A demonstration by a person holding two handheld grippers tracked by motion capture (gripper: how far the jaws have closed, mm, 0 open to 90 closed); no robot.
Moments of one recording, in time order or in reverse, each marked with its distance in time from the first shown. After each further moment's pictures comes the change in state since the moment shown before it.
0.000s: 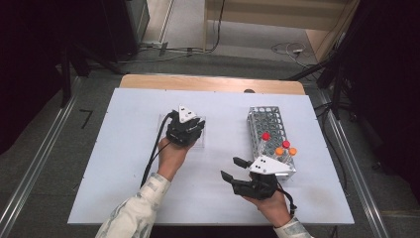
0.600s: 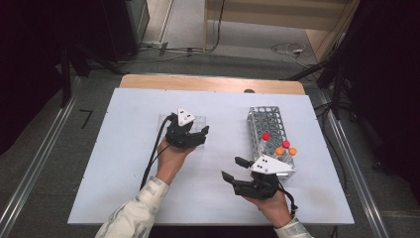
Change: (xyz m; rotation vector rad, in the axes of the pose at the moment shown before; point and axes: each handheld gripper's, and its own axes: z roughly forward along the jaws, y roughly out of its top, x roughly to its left) left arm -0.002 -0.003 -0.009 -0.021 -0.013 -0.008; right arm -0.002 -0.001 -0.003 -0.004 0.003 0.018
